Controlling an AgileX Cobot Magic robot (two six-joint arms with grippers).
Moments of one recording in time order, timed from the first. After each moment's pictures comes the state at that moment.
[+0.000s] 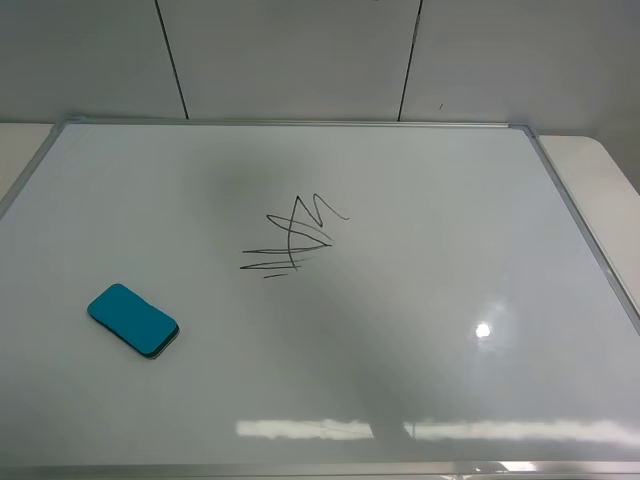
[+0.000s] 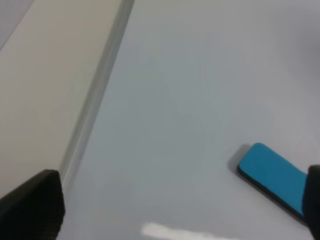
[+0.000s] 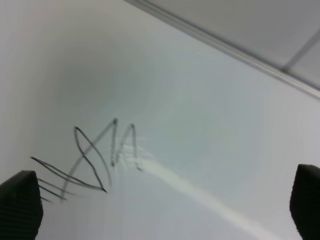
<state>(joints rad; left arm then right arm) -0.02 -0.01 -0.51 0.14 1.07 -0.23 0.54 1.48 -1.61 -0.01 1.01 -0.06</state>
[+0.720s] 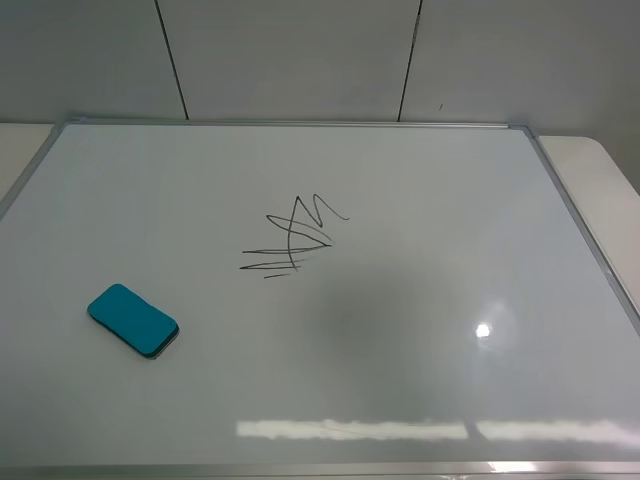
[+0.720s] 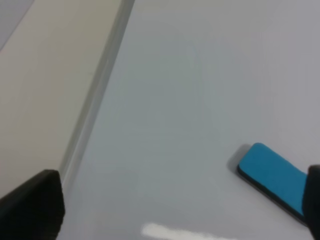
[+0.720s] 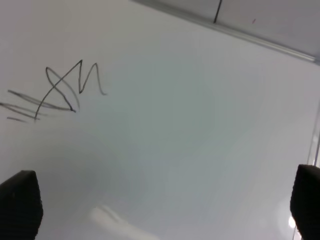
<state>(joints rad) -0.02 -0.01 -0.51 0.14 1.07 -0.23 0.46 0.43 -0.77 -0.06 0.92 -0.03</state>
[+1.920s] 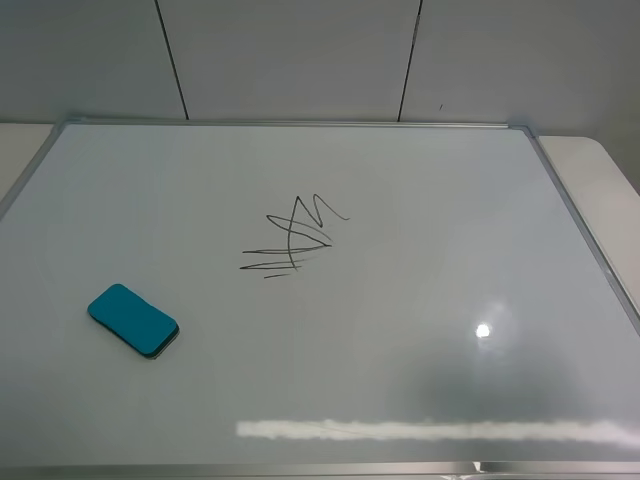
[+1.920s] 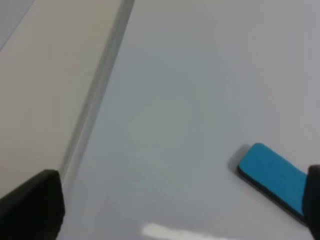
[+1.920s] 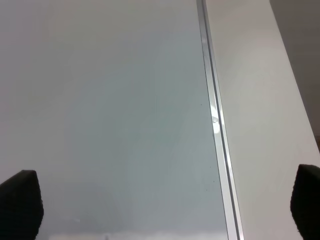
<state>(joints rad) -0.02 -0.01 -0.51 0.14 1.07 -0.23 0.06 0.00 -0.50 -0.06 1.07 -0.01</state>
